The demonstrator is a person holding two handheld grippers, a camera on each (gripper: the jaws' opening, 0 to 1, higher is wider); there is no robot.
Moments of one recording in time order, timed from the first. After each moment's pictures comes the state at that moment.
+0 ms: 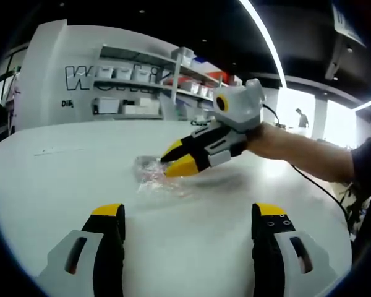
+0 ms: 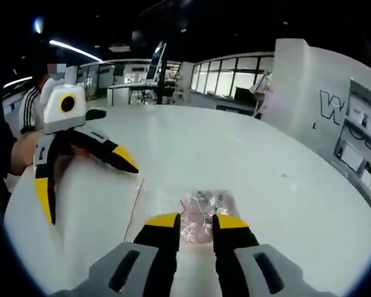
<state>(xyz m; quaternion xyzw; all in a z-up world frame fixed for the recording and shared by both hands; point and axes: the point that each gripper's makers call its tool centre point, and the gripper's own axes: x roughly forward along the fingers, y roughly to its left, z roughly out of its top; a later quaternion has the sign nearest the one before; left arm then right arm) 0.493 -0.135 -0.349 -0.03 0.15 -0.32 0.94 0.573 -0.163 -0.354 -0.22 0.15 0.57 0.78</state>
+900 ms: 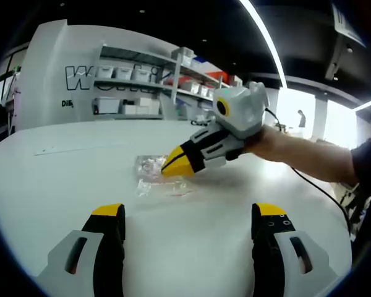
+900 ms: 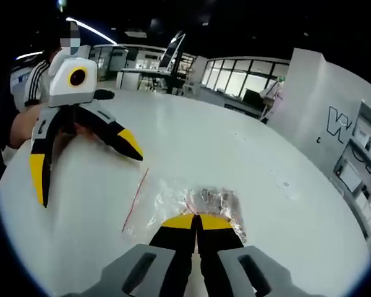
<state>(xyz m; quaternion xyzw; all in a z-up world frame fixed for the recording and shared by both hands) 0.492 -0.136 -0.349 -0.02 0.15 -0.32 0.94 0.571 -0.159 -0.361 -0.28 0.13 0.57 0.76</state>
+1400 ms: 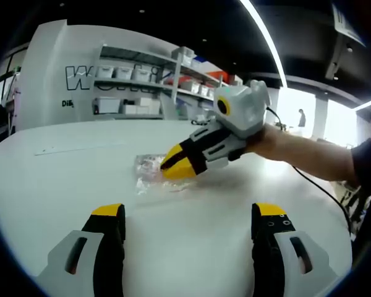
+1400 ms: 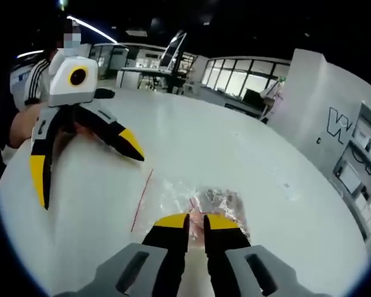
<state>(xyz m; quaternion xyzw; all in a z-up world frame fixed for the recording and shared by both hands) 0.492 -0.136 -0.349 -0.02 0.15 -0.32 0.94 0.569 -0.157 -0.360 -0.29 0.13 0.57 0.76</state>
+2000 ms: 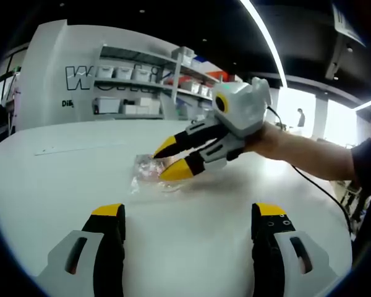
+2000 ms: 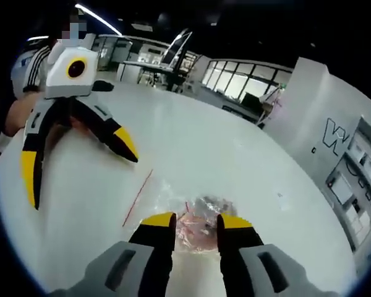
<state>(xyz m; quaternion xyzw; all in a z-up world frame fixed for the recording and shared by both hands) 0.492 -0.136 -0.350 -0.02 0.15 -0.32 0.94 0.579 -0.150 -0.355 -0.33 0.10 0.55 0.76</state>
